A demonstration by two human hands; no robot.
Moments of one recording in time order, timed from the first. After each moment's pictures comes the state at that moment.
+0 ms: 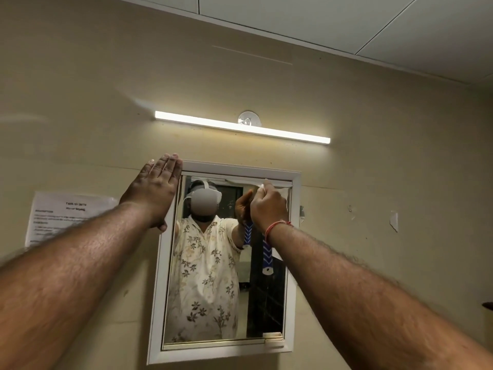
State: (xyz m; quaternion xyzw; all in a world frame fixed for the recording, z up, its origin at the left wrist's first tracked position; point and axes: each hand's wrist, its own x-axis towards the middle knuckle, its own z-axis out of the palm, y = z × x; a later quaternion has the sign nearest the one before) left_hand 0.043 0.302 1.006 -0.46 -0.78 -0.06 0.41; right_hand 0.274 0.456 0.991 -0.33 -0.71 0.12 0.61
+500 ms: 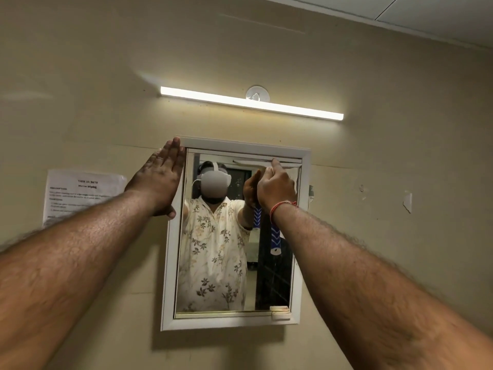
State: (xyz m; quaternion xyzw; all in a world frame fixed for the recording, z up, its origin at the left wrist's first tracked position) left_hand 0.049 0.289 0.980 -0.48 -0.80 -0.08 0.36; right_hand 0.269 0.464 0.983 -0.33 -0.70 0.16 0.61
